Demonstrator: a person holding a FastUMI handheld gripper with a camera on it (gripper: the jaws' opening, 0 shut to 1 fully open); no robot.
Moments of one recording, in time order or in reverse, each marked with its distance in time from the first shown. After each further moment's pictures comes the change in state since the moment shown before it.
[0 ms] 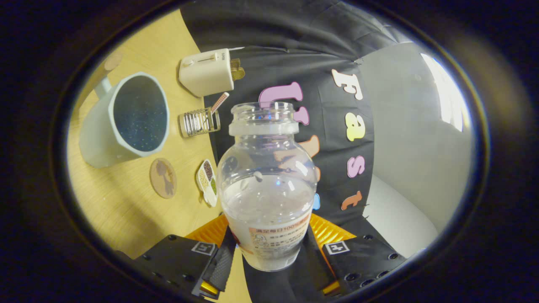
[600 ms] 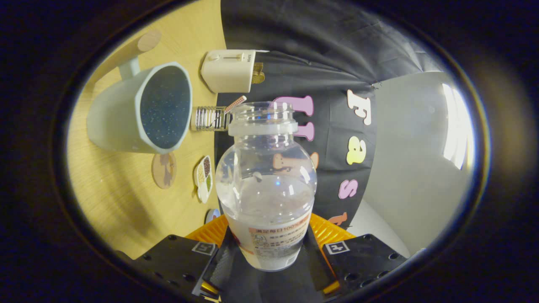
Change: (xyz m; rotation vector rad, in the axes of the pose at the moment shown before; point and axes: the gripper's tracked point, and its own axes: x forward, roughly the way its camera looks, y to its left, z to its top) arm -0.014 -0.004 0.016 -0.214 -0.069 -0.032
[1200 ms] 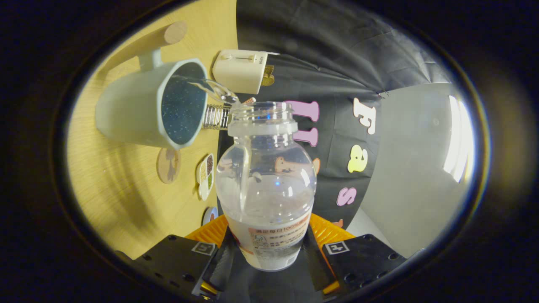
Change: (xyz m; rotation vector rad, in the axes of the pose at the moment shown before) arm -0.001 0.001 -0.001 -0.053 -0.015 0.027
